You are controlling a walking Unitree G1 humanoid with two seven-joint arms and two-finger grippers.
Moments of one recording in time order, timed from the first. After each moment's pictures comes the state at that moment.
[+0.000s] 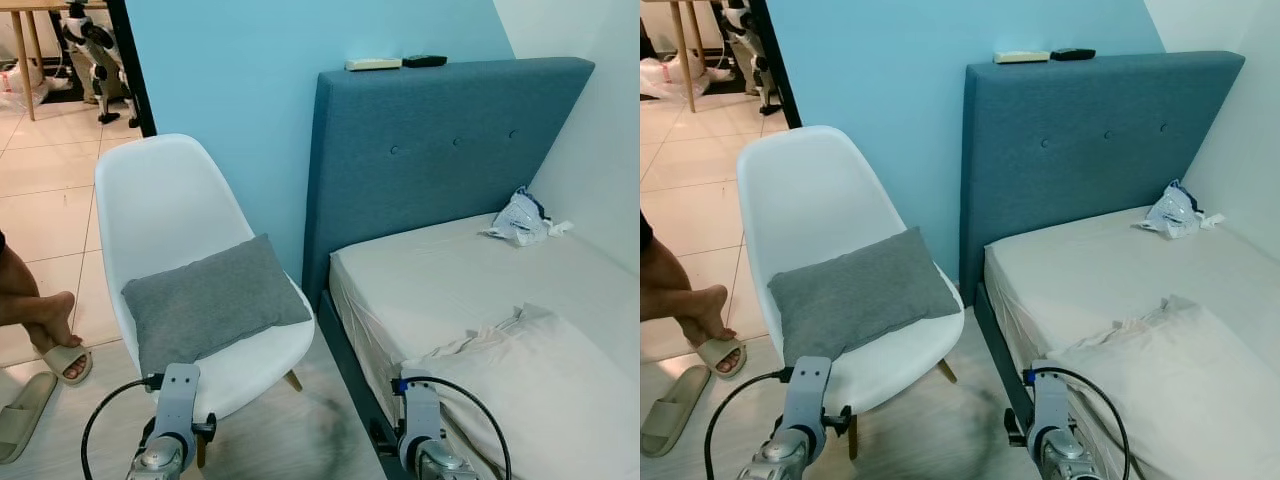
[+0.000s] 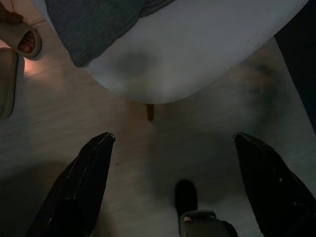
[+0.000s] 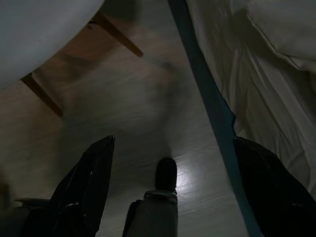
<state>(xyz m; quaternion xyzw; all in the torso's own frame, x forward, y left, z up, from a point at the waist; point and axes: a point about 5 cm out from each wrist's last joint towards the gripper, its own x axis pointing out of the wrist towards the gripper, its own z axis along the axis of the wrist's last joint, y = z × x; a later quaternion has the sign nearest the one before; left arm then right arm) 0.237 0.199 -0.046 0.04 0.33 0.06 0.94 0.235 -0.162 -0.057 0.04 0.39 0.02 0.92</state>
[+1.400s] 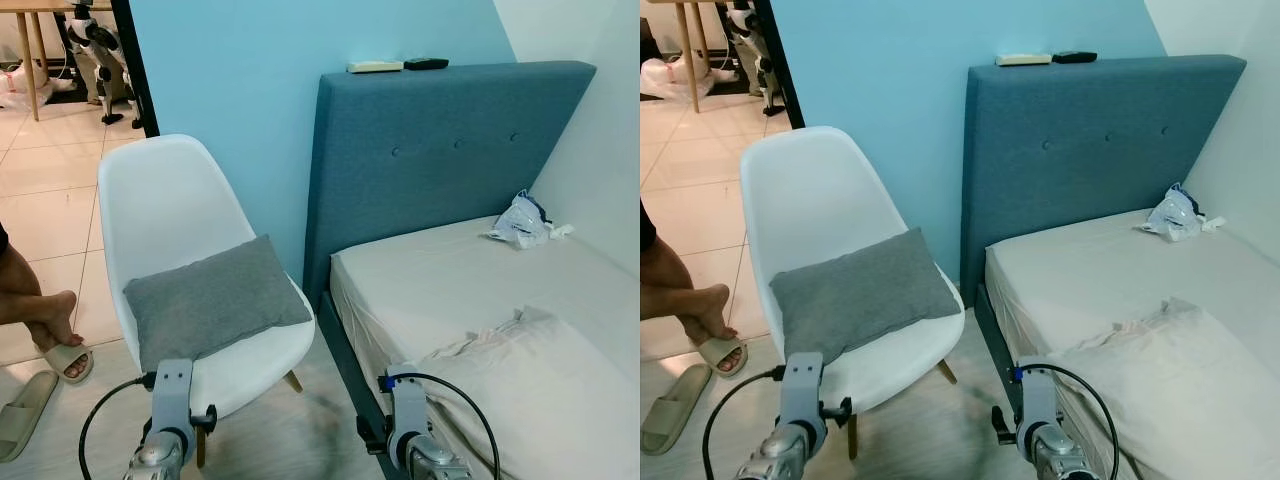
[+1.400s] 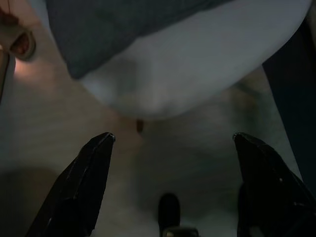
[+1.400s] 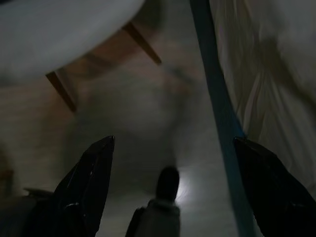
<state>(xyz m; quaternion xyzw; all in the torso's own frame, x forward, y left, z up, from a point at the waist) 0.251 0.200 -0.036 0.00 0.31 0.07 0.95 0.247 -0.152 -0.048 0.01 0.37 0.09 0.92</state>
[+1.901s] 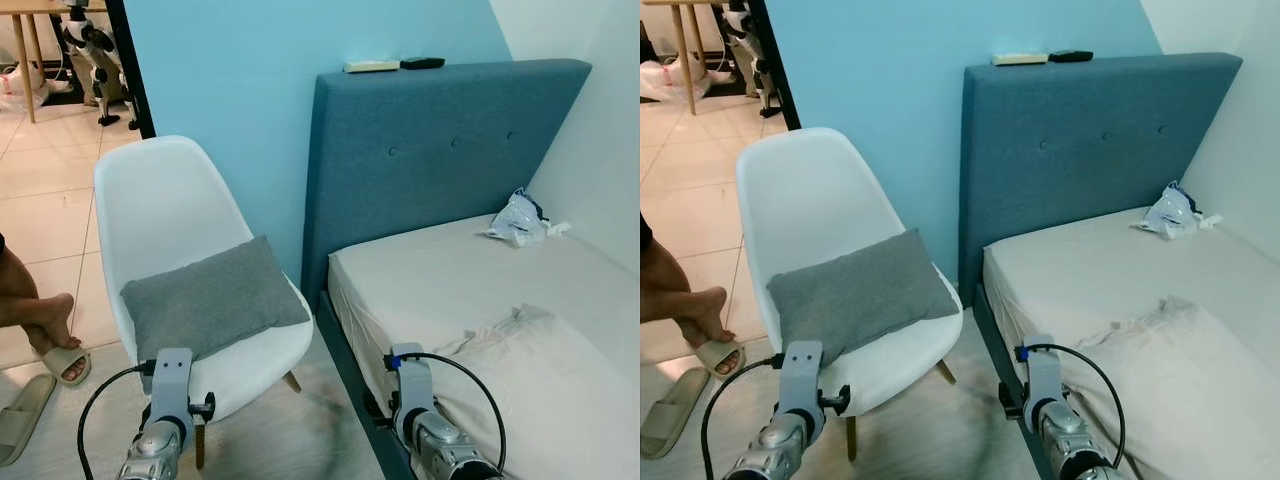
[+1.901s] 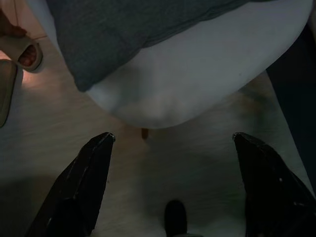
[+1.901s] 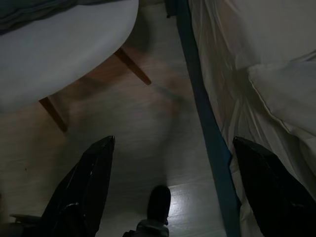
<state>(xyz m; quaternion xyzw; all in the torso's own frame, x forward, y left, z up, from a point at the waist) 0.251 0.205 -0.033 0.01 0.30 0.08 0.95 0.264 -0.161 -0.034 0.01 0.34 0.07 0.94</state>
